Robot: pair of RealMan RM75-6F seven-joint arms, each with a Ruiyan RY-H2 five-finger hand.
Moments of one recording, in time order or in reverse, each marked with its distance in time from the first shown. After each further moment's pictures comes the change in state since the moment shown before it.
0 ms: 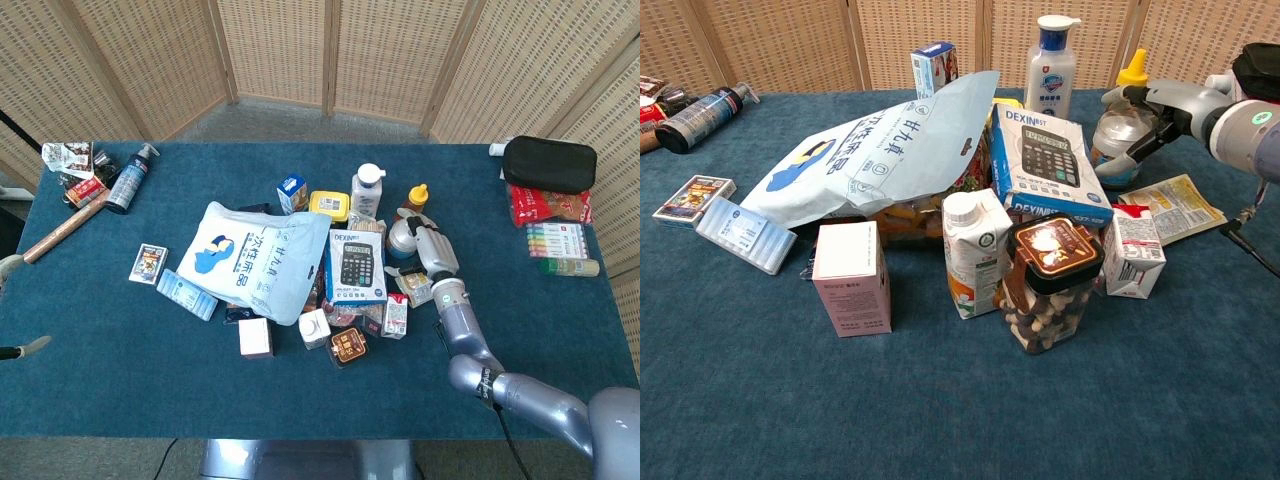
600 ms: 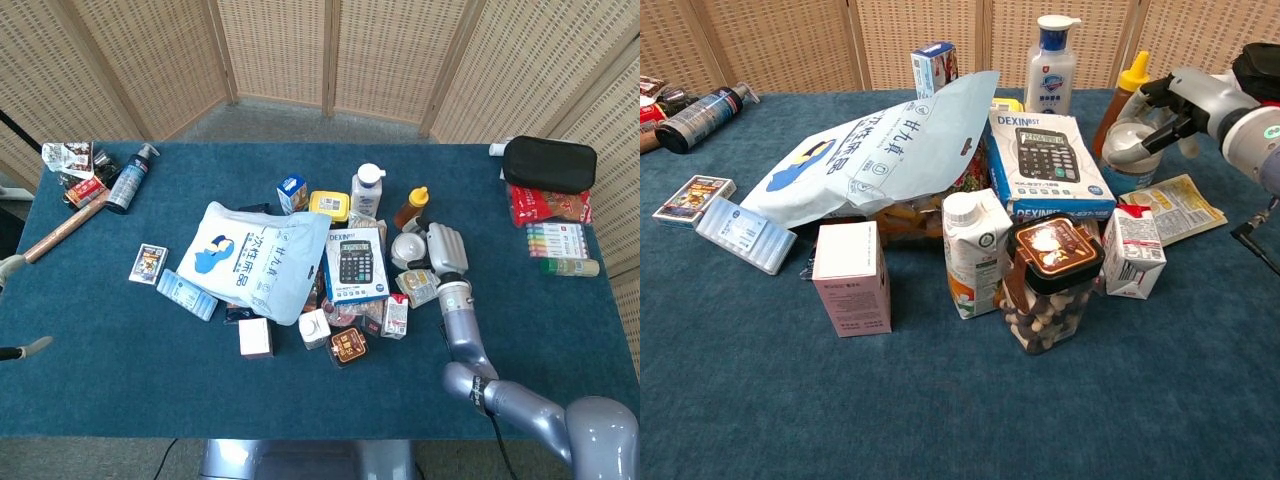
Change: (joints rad) left arm 0.000 0.000 0.003 -0.003 0.011 0.001 0.005; right arm -0.048 -0.099 0.011 0.142 -0.142 0.151 0.076
